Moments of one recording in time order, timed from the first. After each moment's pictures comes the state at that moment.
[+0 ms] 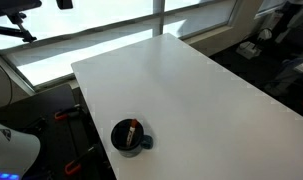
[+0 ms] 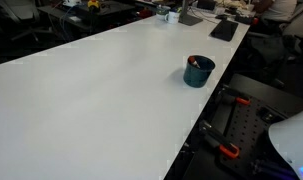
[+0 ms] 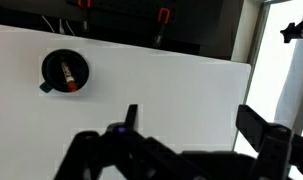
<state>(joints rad) 0.06 -0.71 -0.16 -2.43 0.13 1.58 -0.23</state>
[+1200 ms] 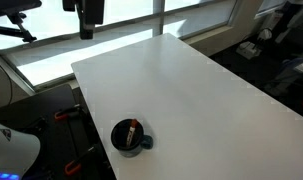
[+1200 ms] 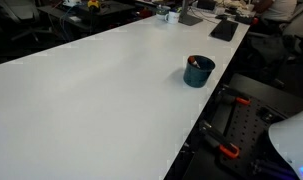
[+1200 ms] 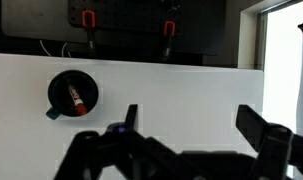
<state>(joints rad) 0.00 -0.50 -0.17 -2.39 0.13 1.59 -0.23</state>
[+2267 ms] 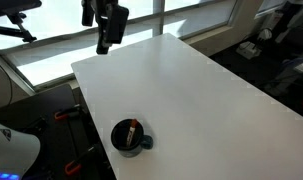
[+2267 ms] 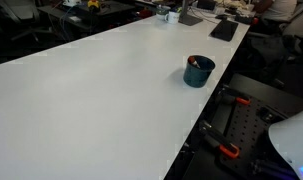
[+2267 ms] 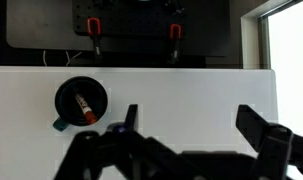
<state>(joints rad) -0.04 -0.33 -0.16 -2.33 0.13 1.59 -0.23</state>
